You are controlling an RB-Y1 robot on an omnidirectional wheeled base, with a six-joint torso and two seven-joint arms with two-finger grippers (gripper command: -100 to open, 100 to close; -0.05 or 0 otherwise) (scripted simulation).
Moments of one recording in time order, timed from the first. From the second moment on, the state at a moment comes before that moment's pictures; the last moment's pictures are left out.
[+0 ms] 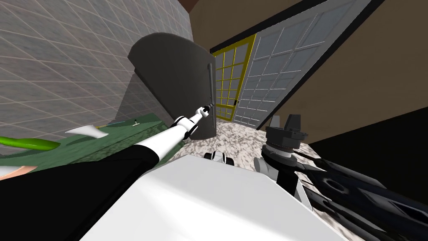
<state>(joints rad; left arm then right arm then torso) -1.17 0.38 -0.33 -0.47 -0.16 -0.12 -0.16 0.47 -0.03 -0.03 -2.37 0.08 -0.63 0.04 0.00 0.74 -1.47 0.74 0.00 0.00</state>
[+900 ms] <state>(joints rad) -1.20 0.32 -0.40 -0.50 -0.15 -0.10 -0.12 0.47 -0.03 -0.03 -2.37 0.08 -0.63 0.04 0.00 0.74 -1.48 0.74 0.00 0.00</state>
